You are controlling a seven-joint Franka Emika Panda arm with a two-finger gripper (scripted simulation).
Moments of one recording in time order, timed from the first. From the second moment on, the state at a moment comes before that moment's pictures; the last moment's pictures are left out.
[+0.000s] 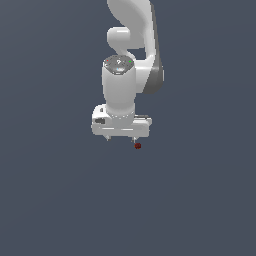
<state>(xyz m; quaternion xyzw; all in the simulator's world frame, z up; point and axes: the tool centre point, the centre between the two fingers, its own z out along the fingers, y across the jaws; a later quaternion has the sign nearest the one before) 0.021 -0.026 0.182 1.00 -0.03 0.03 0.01</state>
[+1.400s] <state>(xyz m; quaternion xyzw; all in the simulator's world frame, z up) 0.021 -0.008 0.168 1.00 0.06 0.03 0.01</state>
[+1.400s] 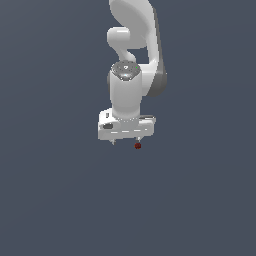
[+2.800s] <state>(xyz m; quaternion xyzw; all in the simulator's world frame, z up) -0.040 0.046 0.074 0.90 0.43 0.00 0.00</state>
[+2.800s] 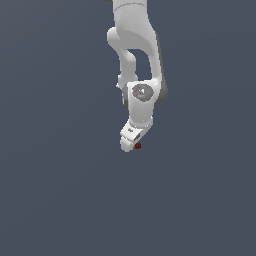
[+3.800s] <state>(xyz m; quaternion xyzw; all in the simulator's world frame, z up) -0.047 0.051 0.034 0.89 0.46 0.00 0.00</state>
